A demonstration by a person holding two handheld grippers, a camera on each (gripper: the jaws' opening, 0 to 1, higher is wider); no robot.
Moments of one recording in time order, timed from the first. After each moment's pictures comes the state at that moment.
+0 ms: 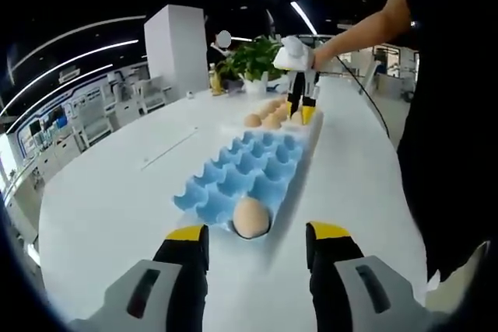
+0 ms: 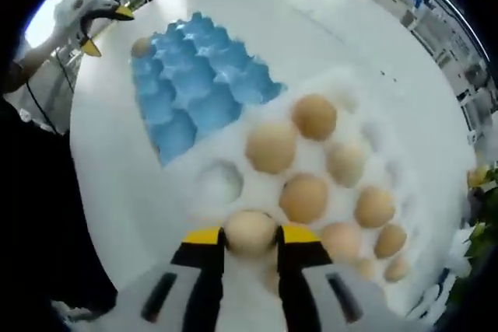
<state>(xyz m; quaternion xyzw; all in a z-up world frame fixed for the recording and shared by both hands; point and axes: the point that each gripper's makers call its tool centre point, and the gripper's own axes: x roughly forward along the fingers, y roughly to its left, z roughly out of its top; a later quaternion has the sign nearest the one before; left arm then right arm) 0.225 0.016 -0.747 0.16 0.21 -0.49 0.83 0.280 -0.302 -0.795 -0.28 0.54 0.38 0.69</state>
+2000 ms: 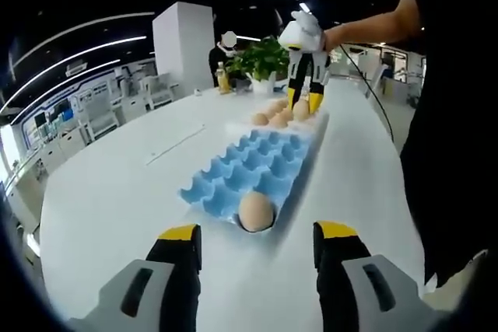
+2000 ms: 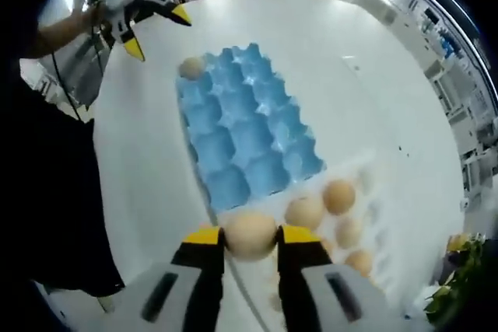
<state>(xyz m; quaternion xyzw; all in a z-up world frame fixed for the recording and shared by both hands) 0.224 0.023 -0.745 0.15 0.21 -0.47 0.84 0.270 -0.231 -0.750 -0.36 0.48 0.46 0.65</state>
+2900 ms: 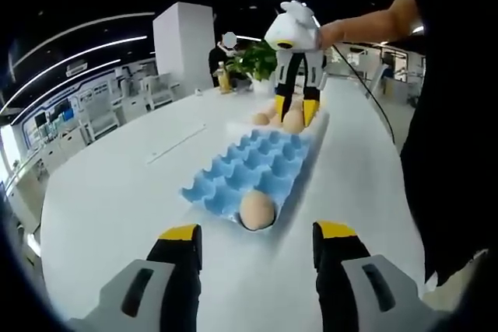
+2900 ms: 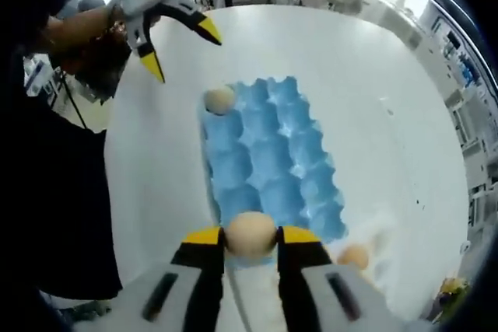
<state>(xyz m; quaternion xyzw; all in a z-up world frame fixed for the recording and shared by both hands) 0.224 0.026 -0.744 0.15 0.21 -0.47 0.84 0.265 -0.155 -0.752 -0.37 0.44 0.53 0.62</state>
